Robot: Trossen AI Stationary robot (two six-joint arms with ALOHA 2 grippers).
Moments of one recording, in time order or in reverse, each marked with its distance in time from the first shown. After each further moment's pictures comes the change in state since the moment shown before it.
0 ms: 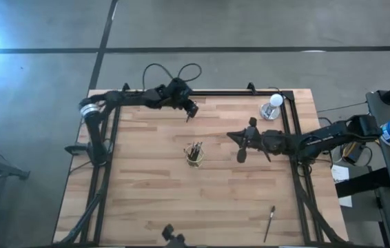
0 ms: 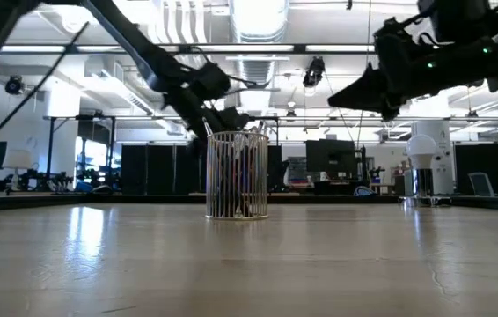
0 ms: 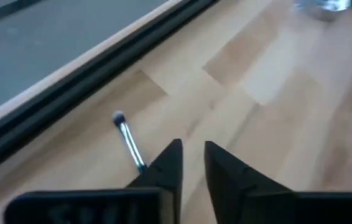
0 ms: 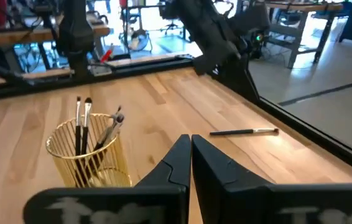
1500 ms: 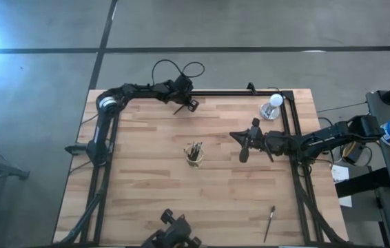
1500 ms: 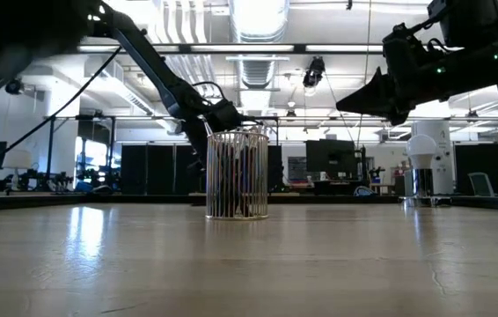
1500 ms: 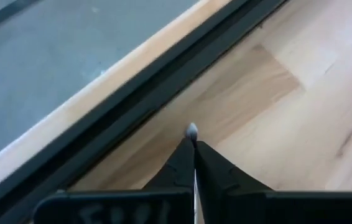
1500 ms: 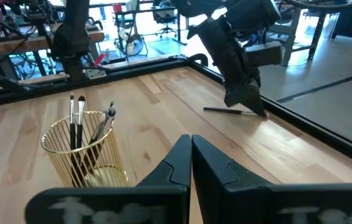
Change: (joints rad) left arm 0.094 0.268 0.224 -0.148 -0.133 0.085; right arm 0.000 -0.032 -0.061 0.039 0.025 0.033
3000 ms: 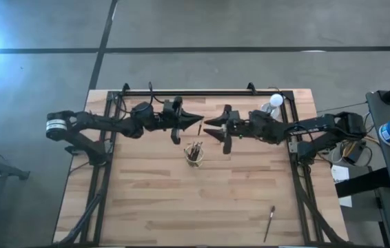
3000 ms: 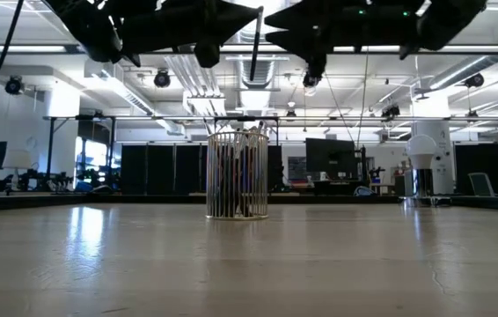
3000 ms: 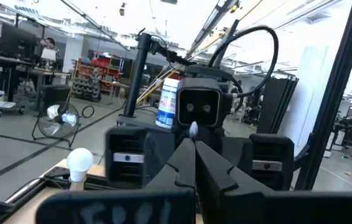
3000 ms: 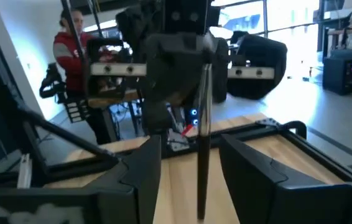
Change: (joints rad) left arm -0.443 -0.667 -0.655 1.172 0.280 -0.111; right arm -0.144 0.252 0.469 0.001 -0.467 0.052
